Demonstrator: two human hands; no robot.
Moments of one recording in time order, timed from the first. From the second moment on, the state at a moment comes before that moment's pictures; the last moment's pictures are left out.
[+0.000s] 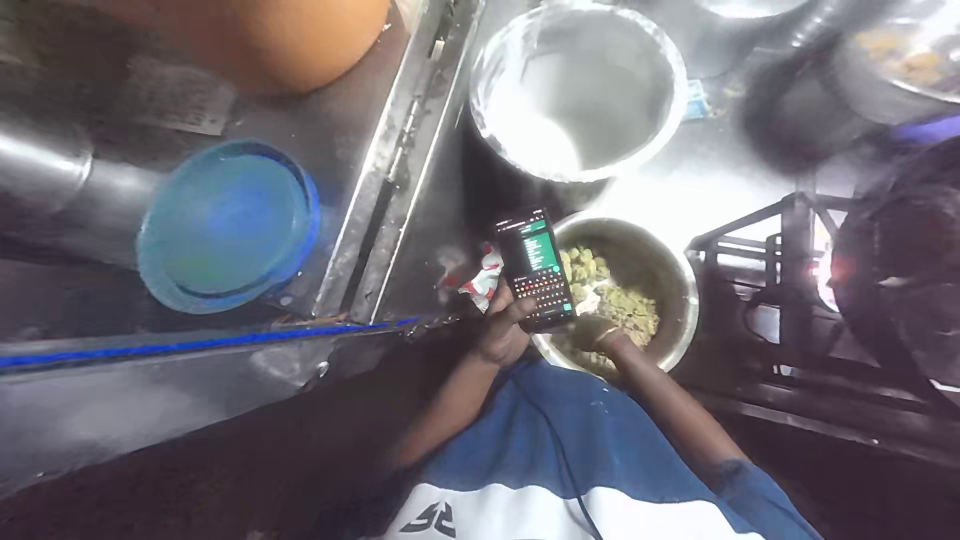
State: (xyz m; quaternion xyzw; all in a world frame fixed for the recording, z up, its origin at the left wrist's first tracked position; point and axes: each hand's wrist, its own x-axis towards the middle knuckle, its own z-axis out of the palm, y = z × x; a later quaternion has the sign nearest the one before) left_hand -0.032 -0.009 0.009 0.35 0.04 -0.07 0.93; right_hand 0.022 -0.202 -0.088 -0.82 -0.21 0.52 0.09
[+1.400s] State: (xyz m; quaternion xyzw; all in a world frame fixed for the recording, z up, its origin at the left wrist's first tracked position) left_hand -0.039 0.003 0.010 0.46 0.02 -0.10 0.88; right_hand 0.005 -0.251 -0.053 -0.85 -0.07 0.48 0.20
